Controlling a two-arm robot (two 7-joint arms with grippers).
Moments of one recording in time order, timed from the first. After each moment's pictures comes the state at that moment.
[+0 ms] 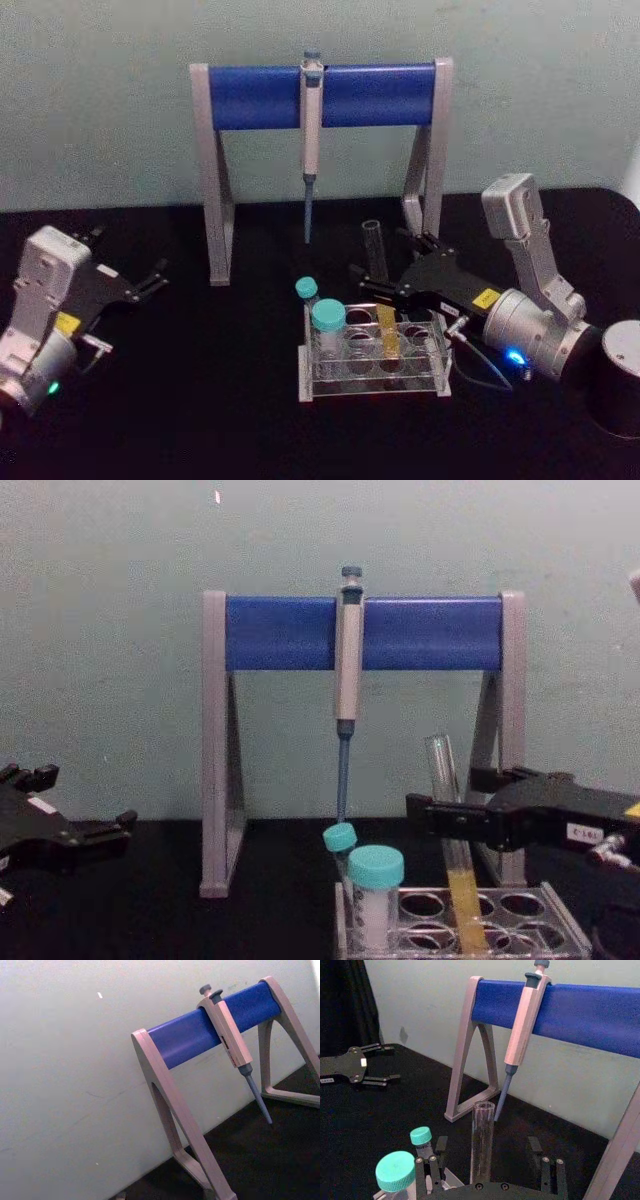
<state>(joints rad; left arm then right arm) -0.20 0.60 0.45 -1.41 -0.25 -0.12 0.03 0.27 0.41 -0.42 -1.47 0.38 0.10 0.42</state>
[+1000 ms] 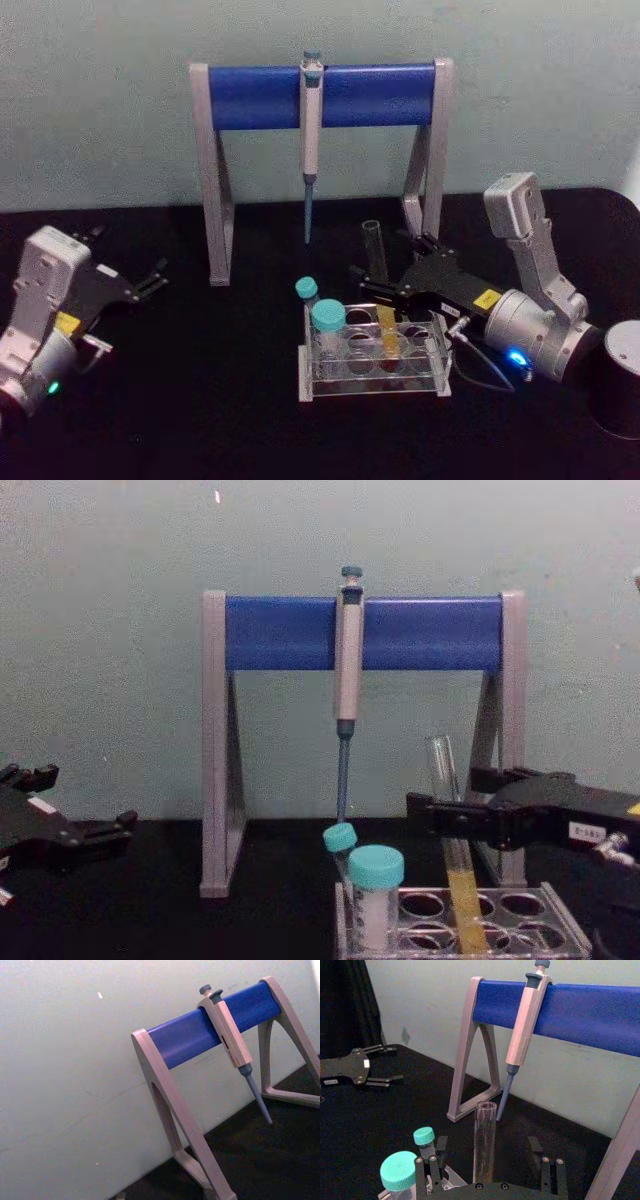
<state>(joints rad) -0.20 0.60 0.45 -1.41 -0.25 -0.12 0.03 0.26 0.41 -0.41 -1.48 0.39 0.12 0.43</state>
